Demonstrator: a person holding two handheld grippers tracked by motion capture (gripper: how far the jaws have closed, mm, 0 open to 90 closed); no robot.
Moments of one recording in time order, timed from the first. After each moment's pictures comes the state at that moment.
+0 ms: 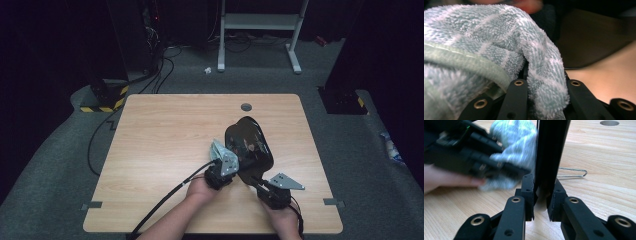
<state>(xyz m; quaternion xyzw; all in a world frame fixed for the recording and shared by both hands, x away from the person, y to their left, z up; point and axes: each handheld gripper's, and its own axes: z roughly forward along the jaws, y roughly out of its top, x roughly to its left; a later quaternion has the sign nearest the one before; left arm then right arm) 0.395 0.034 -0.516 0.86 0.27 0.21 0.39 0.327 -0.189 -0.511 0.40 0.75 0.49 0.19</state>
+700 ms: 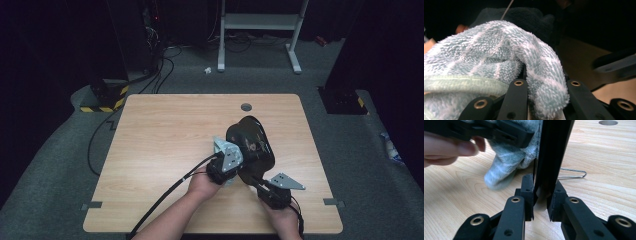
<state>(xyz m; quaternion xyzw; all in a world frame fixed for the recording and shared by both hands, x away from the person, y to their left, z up) 0.377 0.020 -0.467 0.84 0.22 0.23 0.43 0.327 -0.190 -0.512 0.40 0.75 0.49 0.19</state>
